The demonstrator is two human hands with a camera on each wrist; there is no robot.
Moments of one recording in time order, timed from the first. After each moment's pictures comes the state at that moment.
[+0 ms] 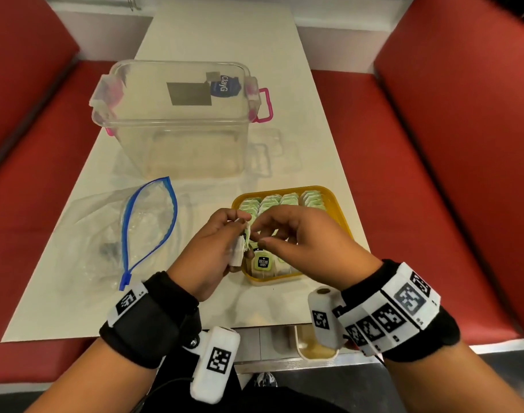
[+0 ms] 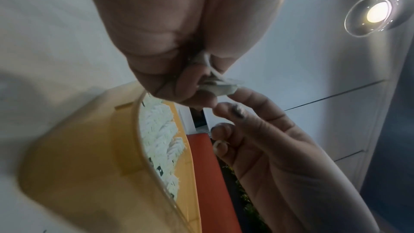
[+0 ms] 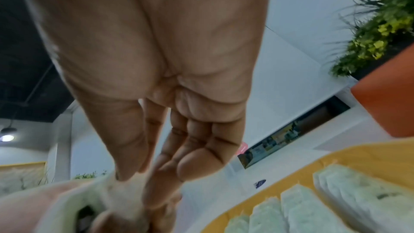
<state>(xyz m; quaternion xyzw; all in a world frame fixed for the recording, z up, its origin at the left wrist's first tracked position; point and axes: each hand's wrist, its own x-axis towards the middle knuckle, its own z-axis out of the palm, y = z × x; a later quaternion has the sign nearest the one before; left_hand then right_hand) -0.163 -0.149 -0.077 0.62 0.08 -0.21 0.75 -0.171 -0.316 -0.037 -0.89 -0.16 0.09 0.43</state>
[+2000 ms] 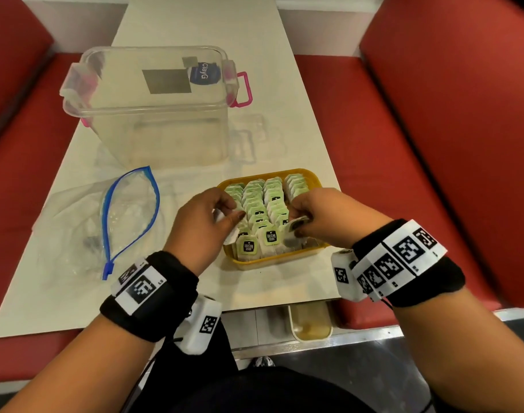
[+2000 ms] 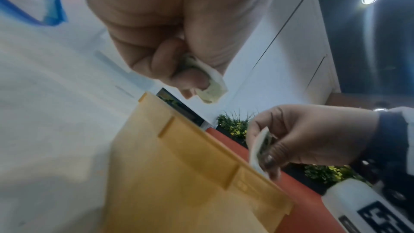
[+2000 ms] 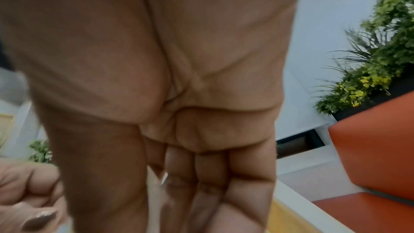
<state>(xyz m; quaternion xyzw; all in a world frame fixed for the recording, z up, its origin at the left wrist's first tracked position) -0.150 -0.152 -0.095 0.89 -0.08 0.02 0.45 -0.154 -0.370 -0.044 -0.96 -0.11 0.19 0.16</state>
